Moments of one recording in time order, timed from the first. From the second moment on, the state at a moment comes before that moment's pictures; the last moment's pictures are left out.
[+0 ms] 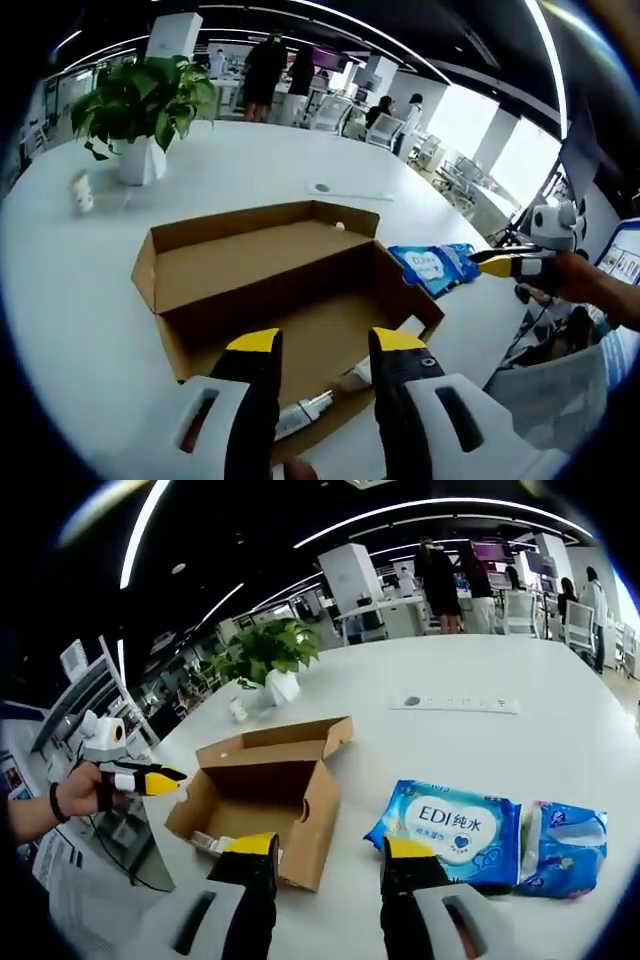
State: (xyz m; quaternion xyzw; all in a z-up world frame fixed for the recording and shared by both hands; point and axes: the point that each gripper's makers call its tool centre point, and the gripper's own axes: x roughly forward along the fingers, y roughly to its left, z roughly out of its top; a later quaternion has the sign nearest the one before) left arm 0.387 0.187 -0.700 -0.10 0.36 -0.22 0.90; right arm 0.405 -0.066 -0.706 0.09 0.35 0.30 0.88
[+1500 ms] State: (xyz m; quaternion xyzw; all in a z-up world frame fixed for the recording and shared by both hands) left arm 0.349 0.230 -0.724 -0.08 0.37 -0.30 0.88; right arm 0.360 0.001 -0.730 0.07 0.38 0.32 0.87
